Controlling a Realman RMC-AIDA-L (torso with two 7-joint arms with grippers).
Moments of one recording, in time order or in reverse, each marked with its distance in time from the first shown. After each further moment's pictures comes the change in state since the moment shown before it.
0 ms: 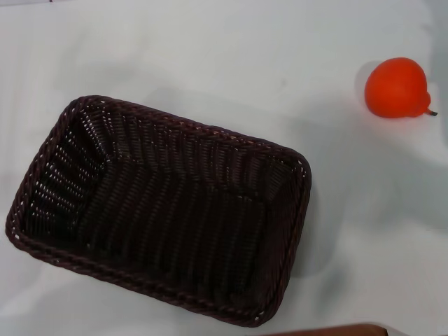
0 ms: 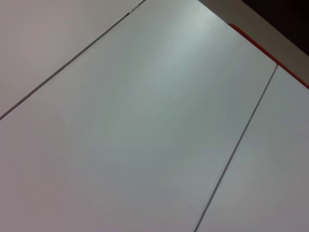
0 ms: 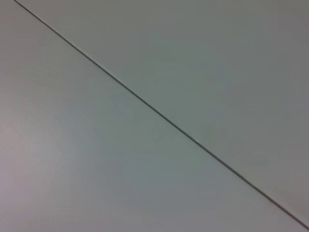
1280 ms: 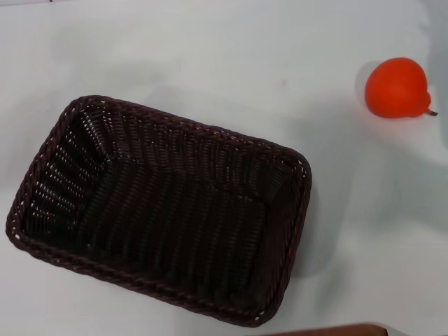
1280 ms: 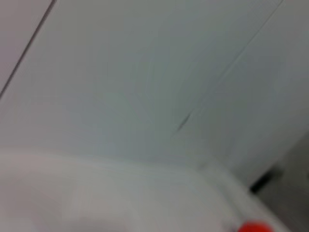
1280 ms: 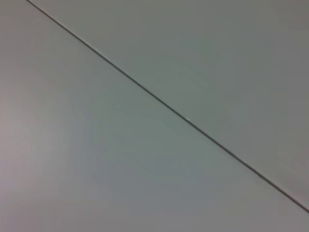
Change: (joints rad) left arm -0.036 0.225 0.254 -0.854 0.877 0.132 -1.071; right arm 0.000 0.000 -0.037 0.007 0.006 -0.060 0.026
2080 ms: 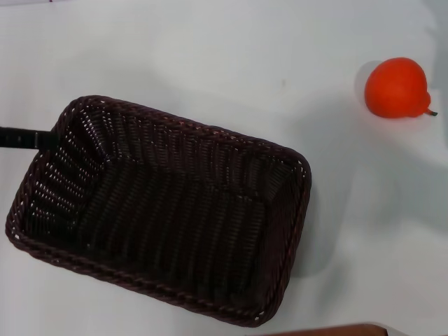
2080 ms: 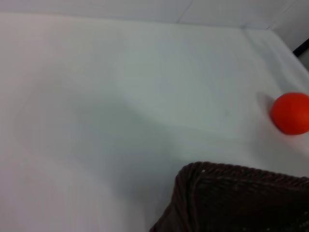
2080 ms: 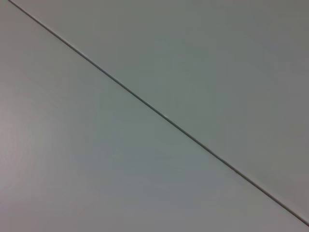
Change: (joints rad) left arm -0.183 -0.105 0.090 -0.251 0.524 -0.122 -0.252; right arm -0.004 0.000 0.016 -0.002 0.001 -0.043 0.000
